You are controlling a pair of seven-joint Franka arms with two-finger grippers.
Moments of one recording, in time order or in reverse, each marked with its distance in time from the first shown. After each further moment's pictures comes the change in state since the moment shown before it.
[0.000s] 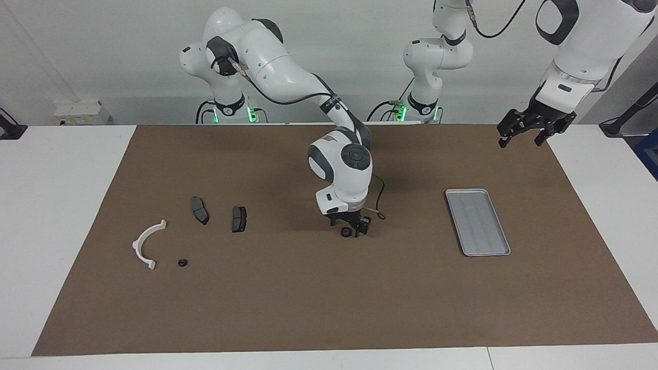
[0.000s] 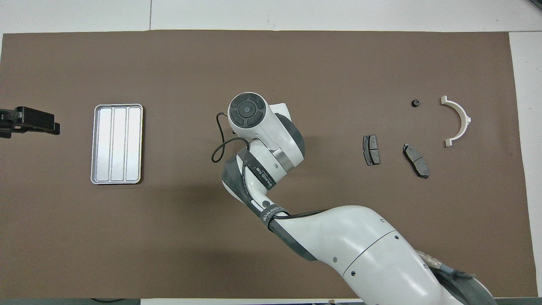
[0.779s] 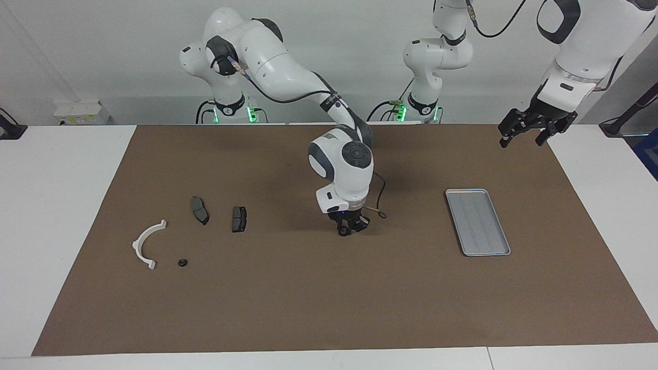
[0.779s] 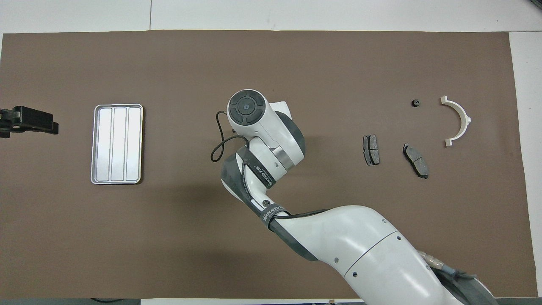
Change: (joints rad) left arm 0.002 -0.001 0.002 0.000 -0.001 0.000 0.000; right arm -0.005 -0.001 -0.004 0.021 -0.002 -0.054 -0.006
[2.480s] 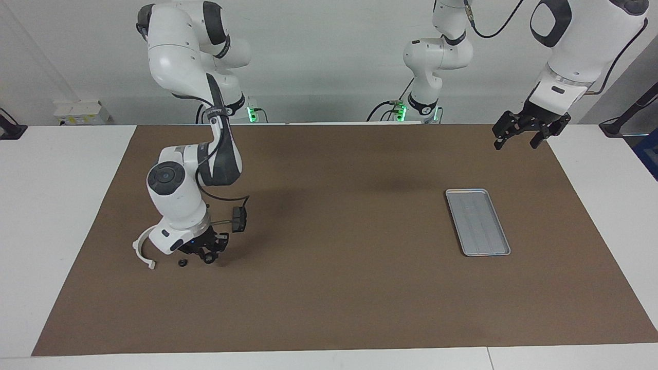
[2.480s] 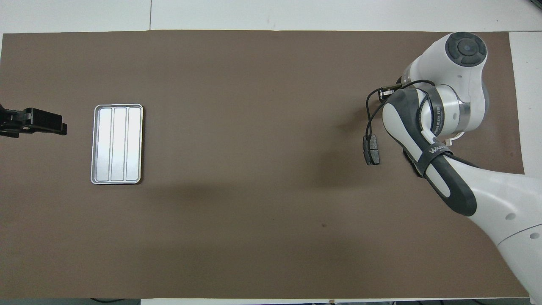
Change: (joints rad) left arm -0.004 -0.007 -0.015 -0.028 0.000 0.025 0.002; right arm -0.533 -0.251 -0.011 -0.349 -0.003 0.154 -1.131
